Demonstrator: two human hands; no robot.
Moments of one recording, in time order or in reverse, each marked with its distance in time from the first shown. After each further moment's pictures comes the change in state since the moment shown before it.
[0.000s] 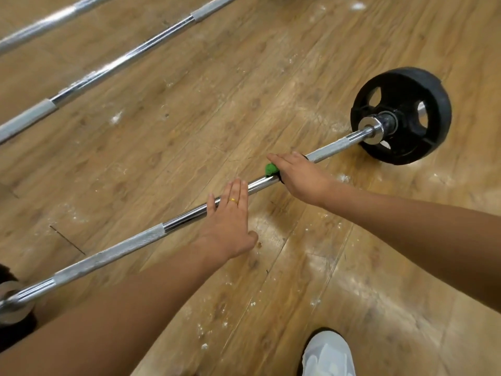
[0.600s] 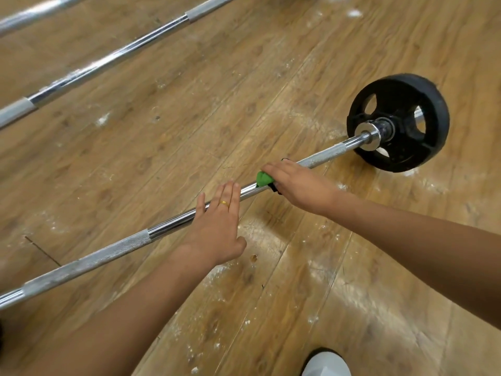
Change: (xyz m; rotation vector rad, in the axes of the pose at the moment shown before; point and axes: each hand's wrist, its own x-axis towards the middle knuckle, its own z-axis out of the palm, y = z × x) left_hand 0.016 -0.019 -0.006 0.095 0.014 0.054; right_hand 0.002 0.005 -0.003 0.018 0.063 -0.164
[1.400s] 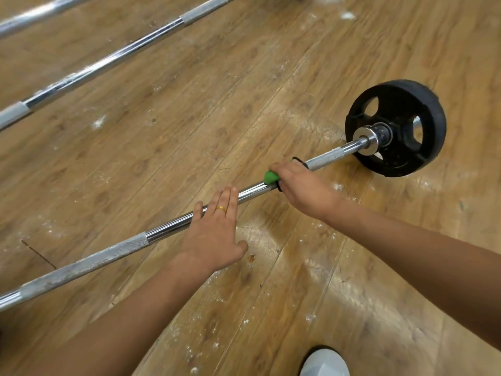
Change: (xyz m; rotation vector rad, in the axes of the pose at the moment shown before) left_hand -0.009 0.006 0.004 -0.009 0.037 0.001; right_hand -0.016 -0.006 -0.008 0.077 0.036 0.200
